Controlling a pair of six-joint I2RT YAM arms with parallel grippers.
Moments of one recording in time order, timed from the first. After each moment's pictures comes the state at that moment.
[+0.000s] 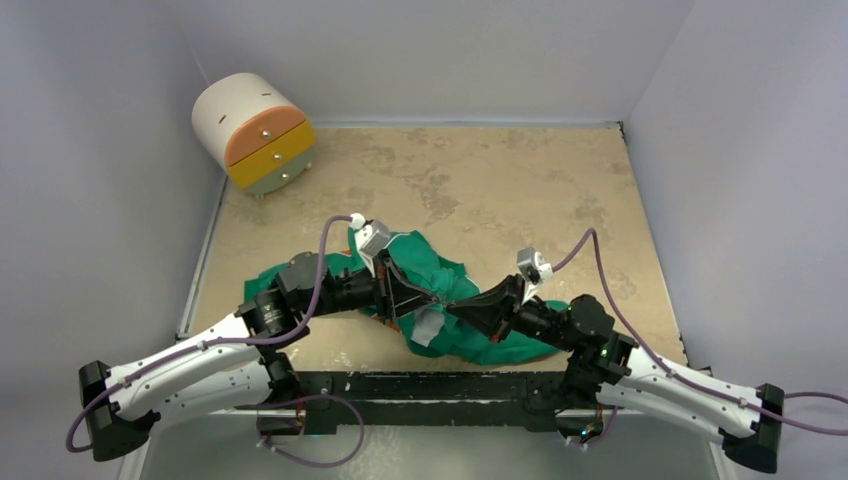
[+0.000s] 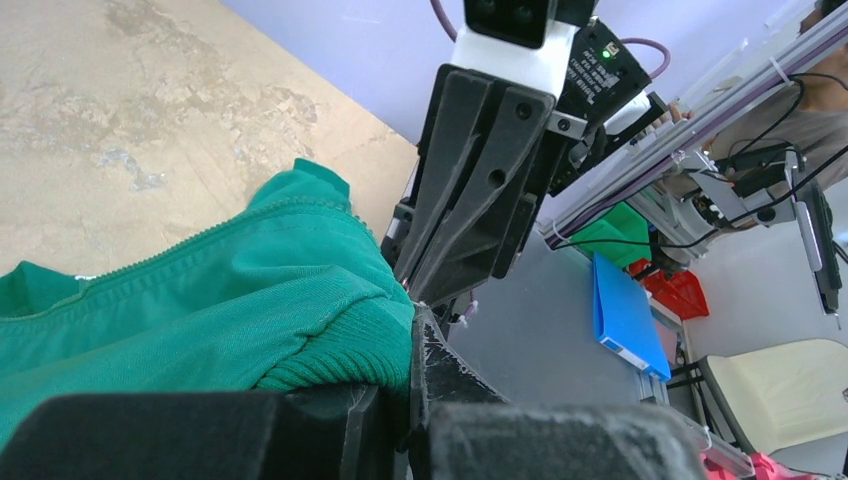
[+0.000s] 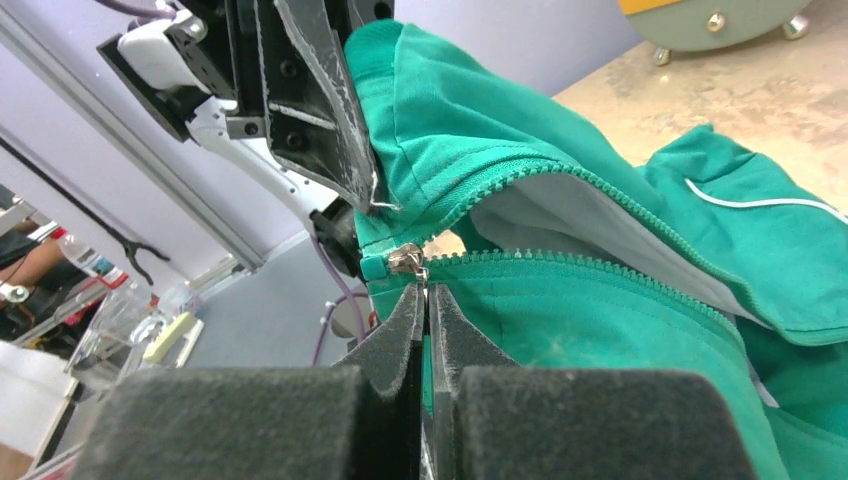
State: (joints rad) left arm -1.01 0.78 0.69 0.08 0.34 -0.59; right arm 1.07 0.48 0.33 0.31 -0.12 0.52
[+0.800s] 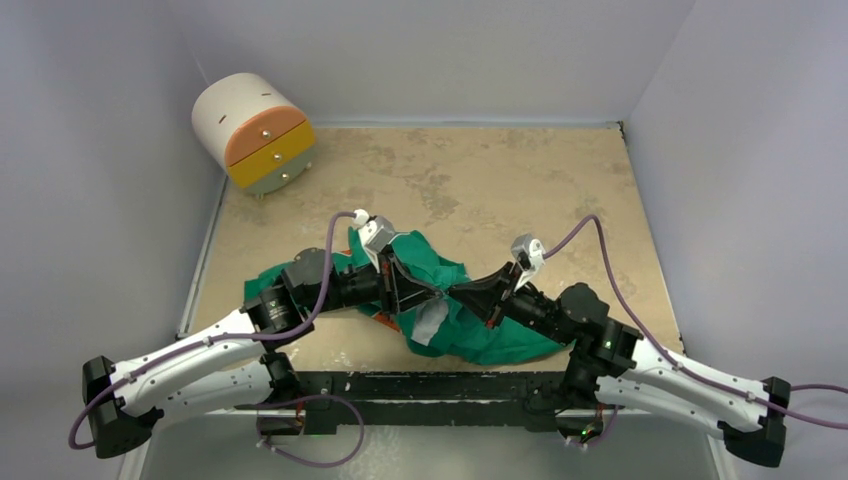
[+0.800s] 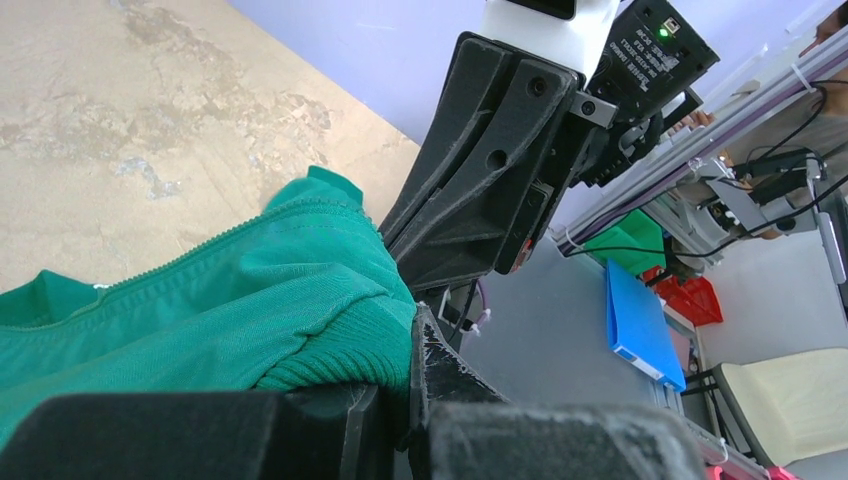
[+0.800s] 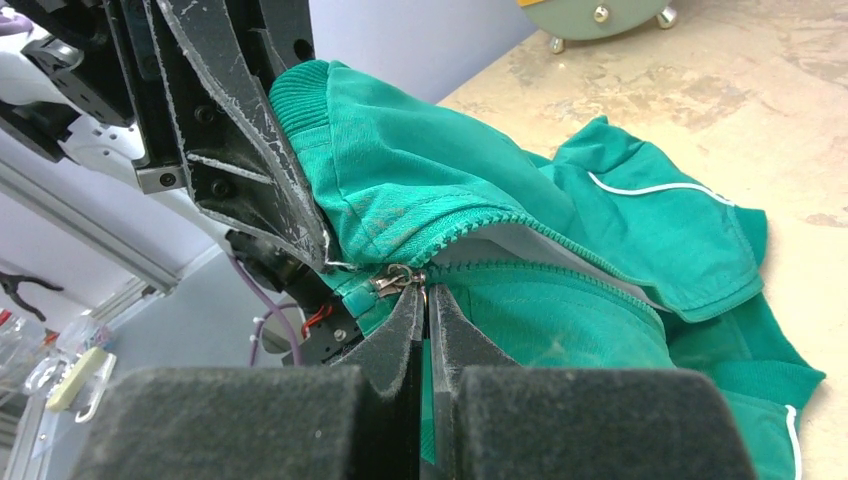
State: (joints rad) left arm -1.01 0.82 0.71 0.09 0.34 -0.58; right arm 1.08 0.54 0.48 0.10 0.05 0.44
